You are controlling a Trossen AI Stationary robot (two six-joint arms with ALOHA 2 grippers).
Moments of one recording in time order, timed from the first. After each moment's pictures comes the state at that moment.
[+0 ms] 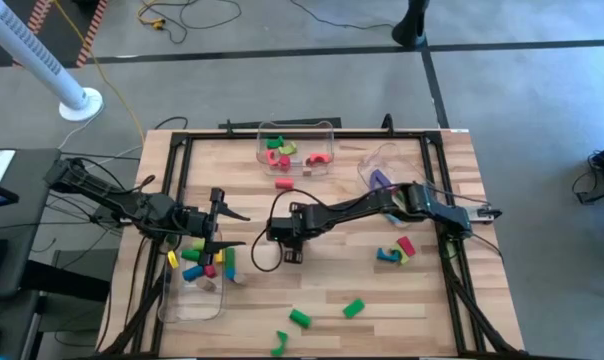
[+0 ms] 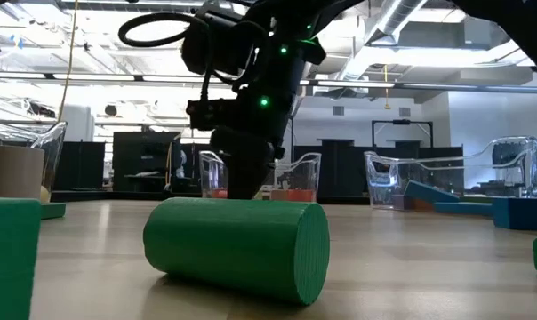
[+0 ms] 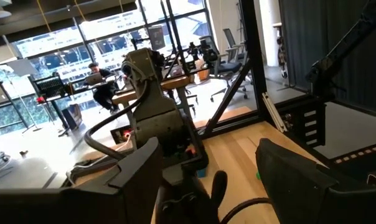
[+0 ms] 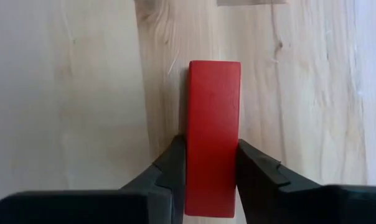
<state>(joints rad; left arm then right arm) -0.37 0.73 0.53 0.28 -0.27 0.27 0.10 2.31 1.81 -0.78 0.17 0.13</state>
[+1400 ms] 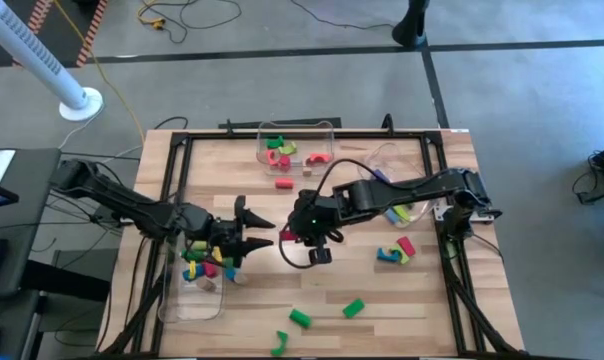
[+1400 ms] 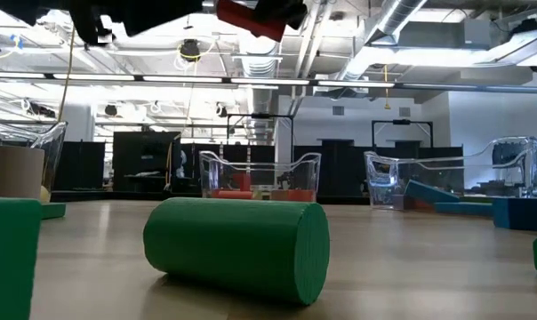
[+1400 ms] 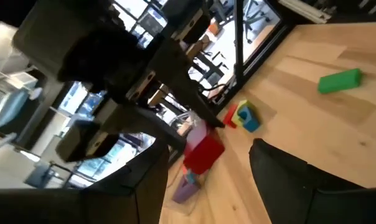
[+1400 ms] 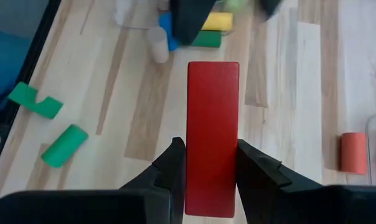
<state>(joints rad) -0.31 1.10 0.53 0.54 -0.30 0.86 0.15 1.85 1.81 -0.85 0.02 -0.02</state>
